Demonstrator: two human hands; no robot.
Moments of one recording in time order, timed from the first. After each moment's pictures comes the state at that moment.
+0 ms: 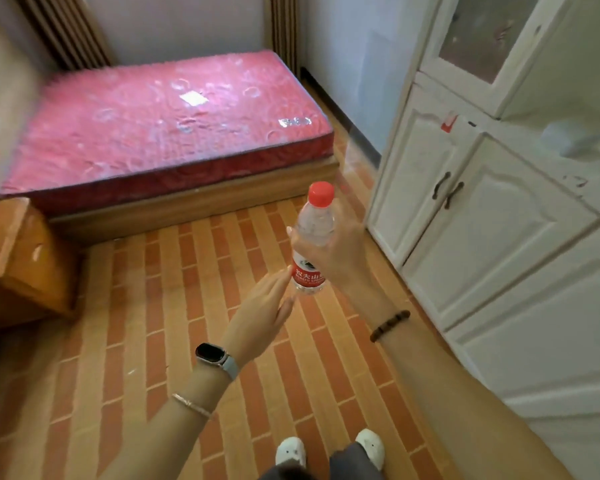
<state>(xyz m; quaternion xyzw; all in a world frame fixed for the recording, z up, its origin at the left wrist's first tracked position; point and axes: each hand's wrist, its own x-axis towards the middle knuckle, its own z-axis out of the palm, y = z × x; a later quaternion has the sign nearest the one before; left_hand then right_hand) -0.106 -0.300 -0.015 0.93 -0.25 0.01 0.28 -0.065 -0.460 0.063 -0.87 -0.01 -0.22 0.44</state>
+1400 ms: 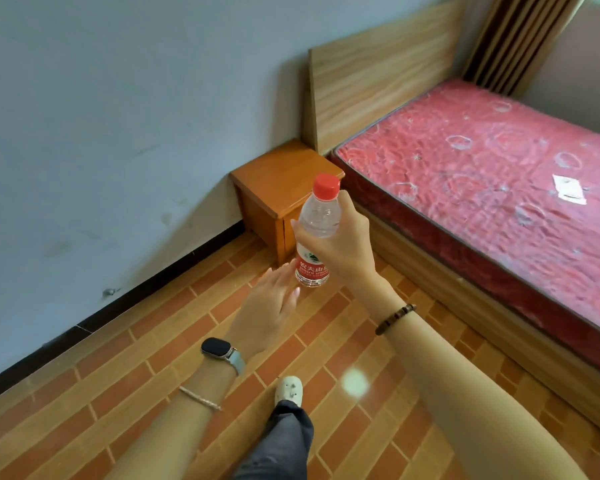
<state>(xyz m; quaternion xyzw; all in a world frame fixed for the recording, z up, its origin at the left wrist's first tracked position) 0.079 0.137 -0.027 0.89 0.30 0.19 0.28 0.237 0.109 0.055 -0.68 -0.49 0.10 0.54</state>
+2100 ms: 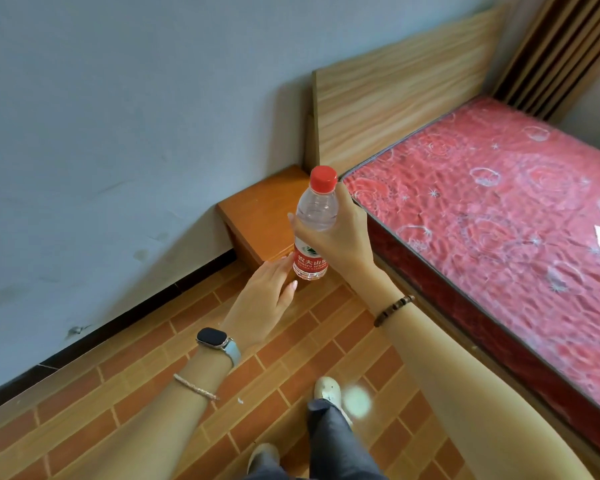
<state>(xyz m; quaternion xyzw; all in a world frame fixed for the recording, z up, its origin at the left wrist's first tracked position) 0.276 0.348 -0.029 0.89 0.32 0.20 0.24 0.440 0.330 0.054 -0.66 -0.52 0.11 0.53</state>
